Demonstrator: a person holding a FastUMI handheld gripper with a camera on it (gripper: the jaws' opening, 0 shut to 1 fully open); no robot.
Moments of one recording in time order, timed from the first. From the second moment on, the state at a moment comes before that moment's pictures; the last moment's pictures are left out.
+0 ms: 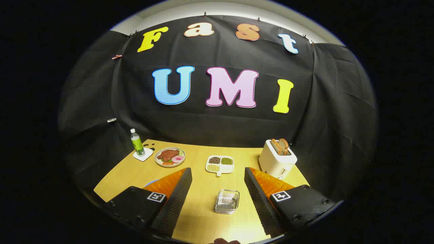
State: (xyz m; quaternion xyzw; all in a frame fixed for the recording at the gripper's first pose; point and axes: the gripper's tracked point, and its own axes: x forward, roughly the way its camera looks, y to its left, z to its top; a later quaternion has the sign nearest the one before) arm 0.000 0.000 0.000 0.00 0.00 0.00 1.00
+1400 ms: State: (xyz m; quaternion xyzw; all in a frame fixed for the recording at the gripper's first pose) arm 0.057 0.084 -0.071 -0.01 0.12 0.07 0.99
